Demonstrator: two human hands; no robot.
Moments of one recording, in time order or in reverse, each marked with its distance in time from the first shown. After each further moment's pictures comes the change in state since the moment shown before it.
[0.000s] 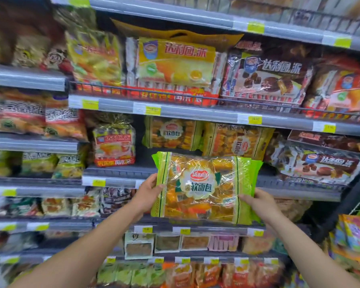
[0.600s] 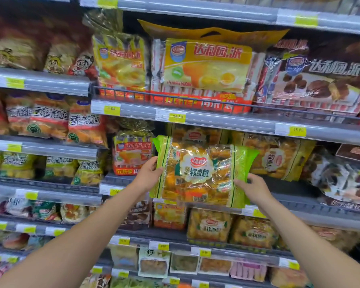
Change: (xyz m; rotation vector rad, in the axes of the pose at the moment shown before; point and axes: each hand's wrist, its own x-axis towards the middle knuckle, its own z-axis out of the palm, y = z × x) left_hand 0.077 0.024 -0.071 0.072 0.206 0.079; right_hand 0.104 -0.070 0.087 -0.055 -0.068 -0.109
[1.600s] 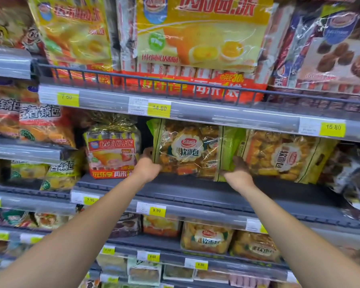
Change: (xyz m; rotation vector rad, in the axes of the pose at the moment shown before) left_hand 0.149 -0.052 0.050 0.242 0.102 -0.134; right_hand 0.146 0.019 0.056 -0.217 -0.003 0.055
